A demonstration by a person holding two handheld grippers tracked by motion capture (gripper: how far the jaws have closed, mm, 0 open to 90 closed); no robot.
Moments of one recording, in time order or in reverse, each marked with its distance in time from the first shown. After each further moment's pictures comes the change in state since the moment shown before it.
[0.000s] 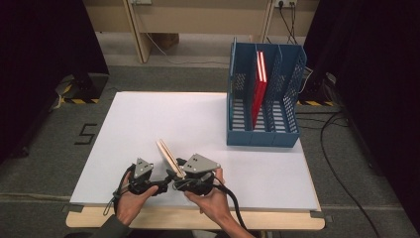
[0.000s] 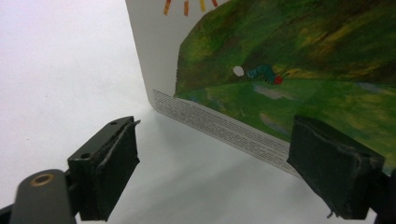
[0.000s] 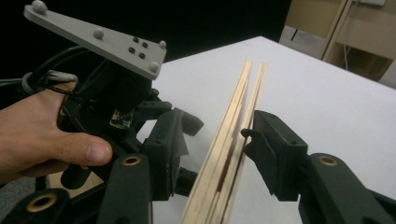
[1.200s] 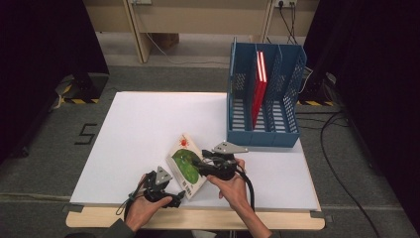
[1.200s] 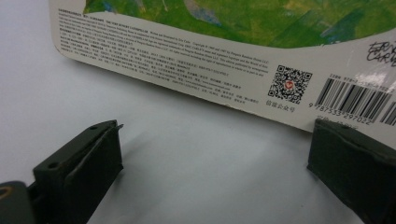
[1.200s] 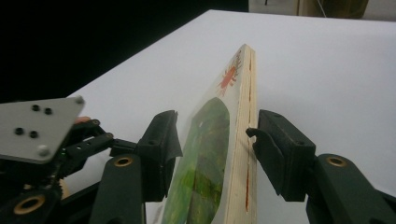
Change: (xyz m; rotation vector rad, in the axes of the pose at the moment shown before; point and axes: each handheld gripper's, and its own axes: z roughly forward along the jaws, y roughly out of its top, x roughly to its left) left arm -0.037 -0.011 0.020 0.197 -0.078 0.152; right arm -0.067 -0.023 -0.013 0.035 -0.061 0.270
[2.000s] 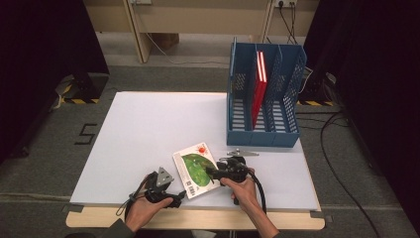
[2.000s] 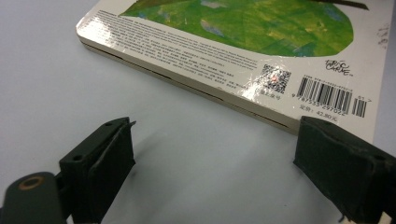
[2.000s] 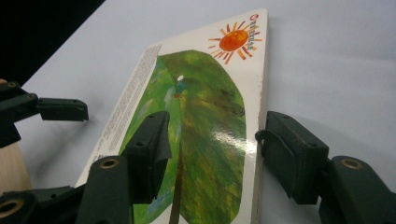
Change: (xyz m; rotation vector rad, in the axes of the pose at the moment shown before) left arm -0.005 0.001 -0.003 -0.014 -0.018 0.035; right arm -0.062 -0.057 0.012 0.138 0.008 0.269
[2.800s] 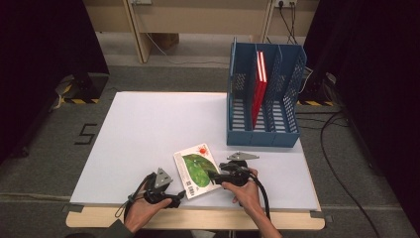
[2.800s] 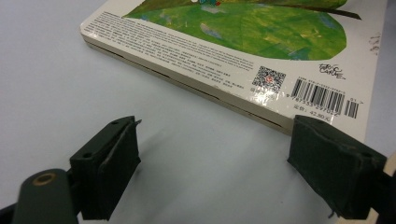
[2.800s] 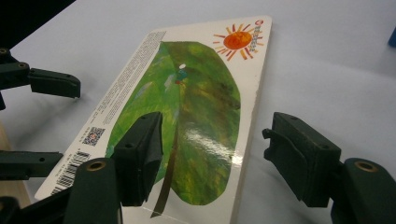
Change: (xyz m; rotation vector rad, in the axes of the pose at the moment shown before) left arm -0.001 -0.003 -0.001 -0.026 -0.011 -0.009; right arm 0.003 -0.005 -0.009 0.034 -0.043 -0.137
